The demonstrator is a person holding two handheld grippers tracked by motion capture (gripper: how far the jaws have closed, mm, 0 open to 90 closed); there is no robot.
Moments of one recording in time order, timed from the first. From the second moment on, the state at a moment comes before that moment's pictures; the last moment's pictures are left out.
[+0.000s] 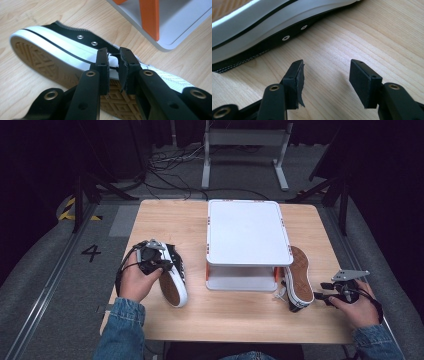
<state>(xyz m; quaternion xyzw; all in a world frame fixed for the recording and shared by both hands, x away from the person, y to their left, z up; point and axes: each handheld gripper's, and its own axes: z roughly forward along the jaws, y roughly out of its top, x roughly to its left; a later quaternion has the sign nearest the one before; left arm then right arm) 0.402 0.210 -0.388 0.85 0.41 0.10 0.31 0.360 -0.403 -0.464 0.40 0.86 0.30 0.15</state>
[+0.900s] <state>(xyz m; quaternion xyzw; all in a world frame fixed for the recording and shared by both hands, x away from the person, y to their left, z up) 0.373 0.295 -0.422 0.82 0.53 0.08 0.18 0.367 -0.398 -0.461 0.39 0.86 0.30 0.15</state>
